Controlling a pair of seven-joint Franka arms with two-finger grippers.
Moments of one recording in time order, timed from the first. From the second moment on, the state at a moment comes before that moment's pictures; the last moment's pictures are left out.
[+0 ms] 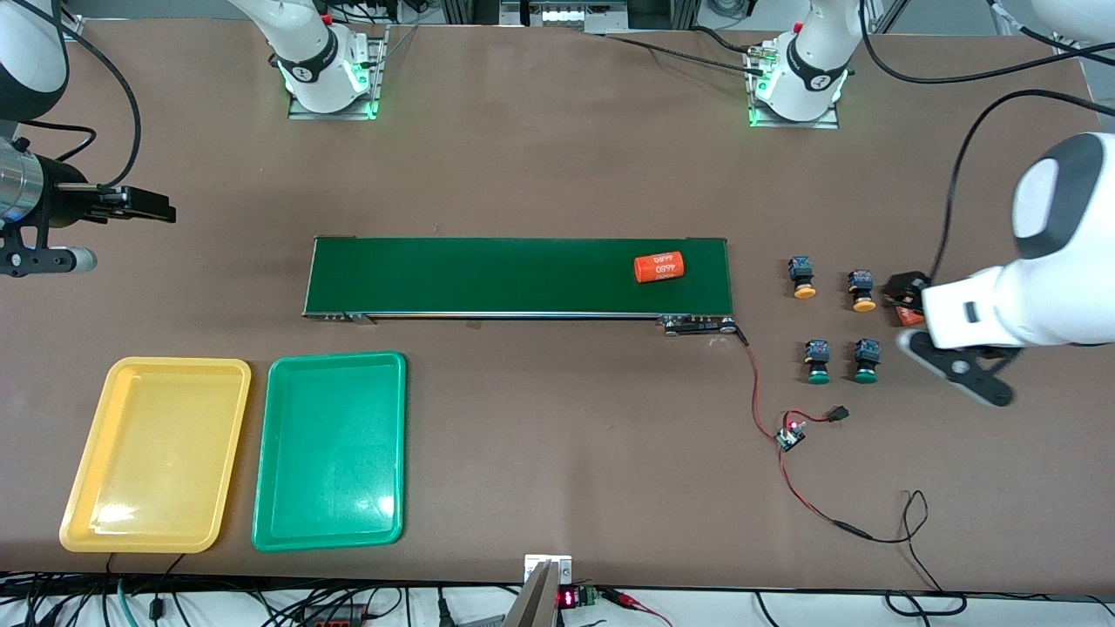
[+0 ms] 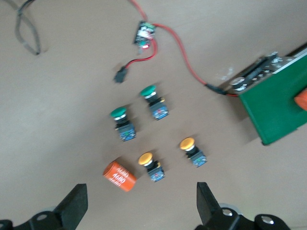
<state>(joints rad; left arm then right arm) 0.22 0.50 -0.36 -1.22 0.22 1.47 0.43 0.05 0.13 -0.11 -1.59 0.00 1.43 -0.08</state>
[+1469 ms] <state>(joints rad) 0.23 0.36 0.05 -2.23 0.18 2.51 0.16 0.03 0.14 -0.11 -1.59 0.00 1.42 -0.12</state>
